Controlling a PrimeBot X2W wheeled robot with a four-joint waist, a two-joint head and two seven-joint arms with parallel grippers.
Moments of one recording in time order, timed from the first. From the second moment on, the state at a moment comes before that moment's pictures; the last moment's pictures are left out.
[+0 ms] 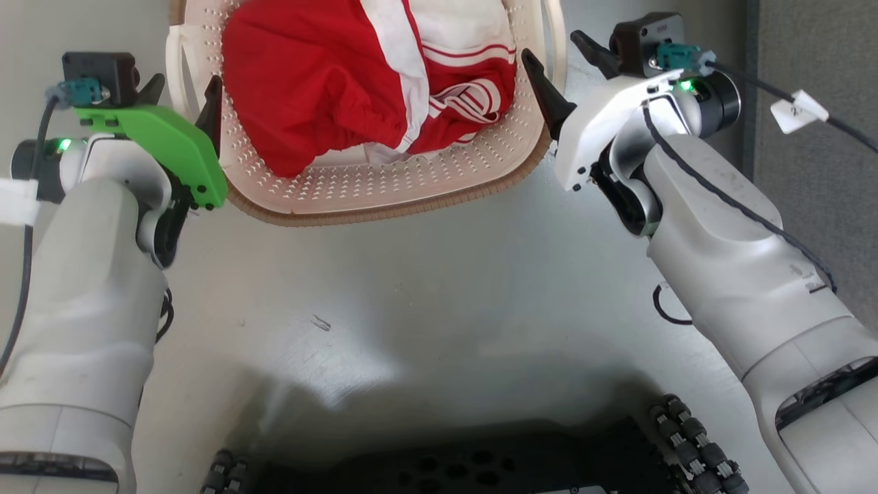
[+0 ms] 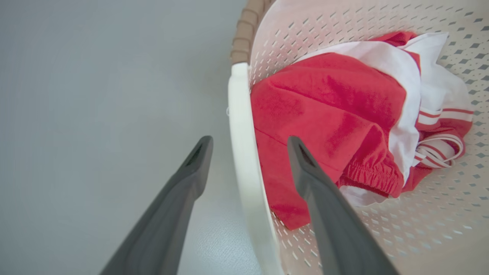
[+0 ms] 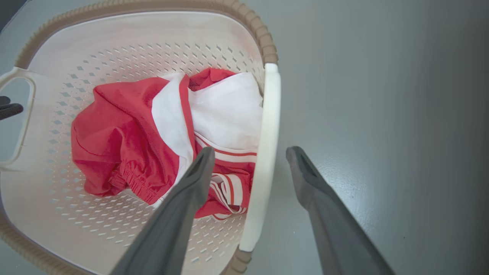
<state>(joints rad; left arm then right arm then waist) -0.91 0.14 -0.32 0.86 -0.43 -0.12 0.01 -0.93 -0.07 0.60 0.83 0.44 0.02 -0.08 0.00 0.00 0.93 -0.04</state>
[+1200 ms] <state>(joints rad) -1.00 0.07 -0.35 1.07 -0.54 -0.13 0.01 -1.01 -0.06 0.72 1.01 0.58 -0.02 -0.05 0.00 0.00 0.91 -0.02</state>
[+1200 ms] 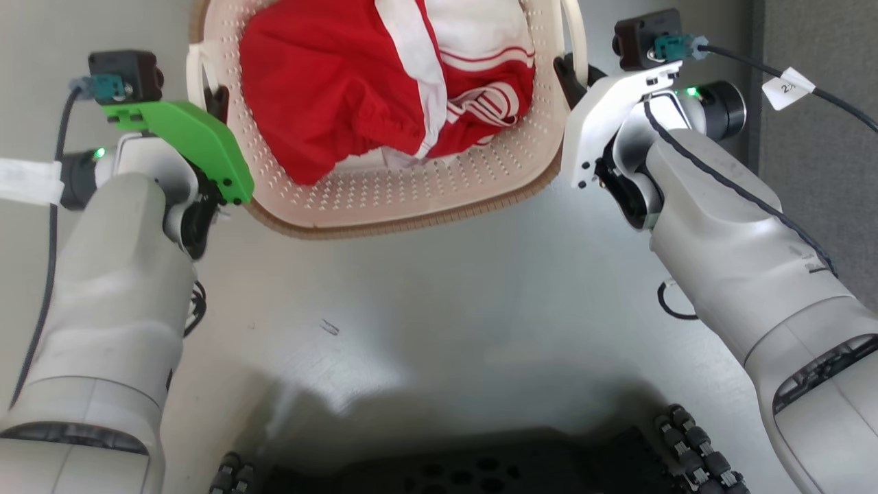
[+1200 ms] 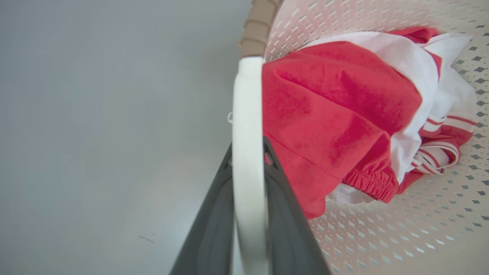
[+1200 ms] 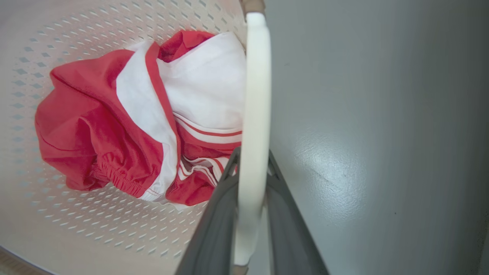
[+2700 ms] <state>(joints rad) -0.72 -0.01 -0.40 1.25 -0.67 -0.13 0.11 -0.68 -0.03 0.77 1.15 0.78 0.06 0.02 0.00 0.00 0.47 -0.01</state>
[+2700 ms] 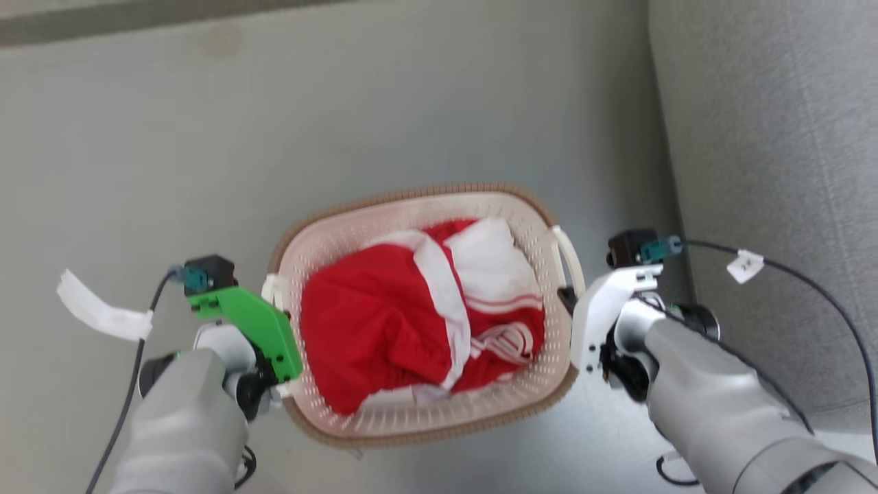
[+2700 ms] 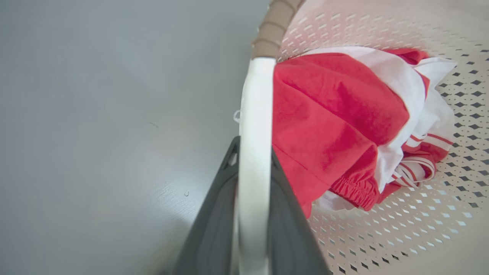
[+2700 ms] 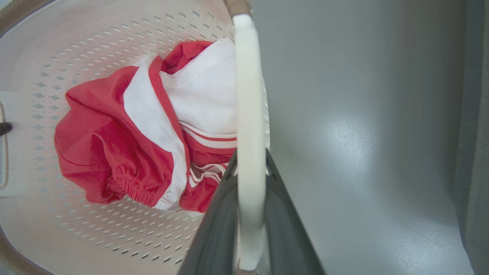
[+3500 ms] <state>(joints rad) -0.56 -0.02 -0.43 1.27 -0.69 -0.14 0.17 -0.49 -0.01 0.79 1.17 0.87 0.07 0.07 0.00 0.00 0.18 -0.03</state>
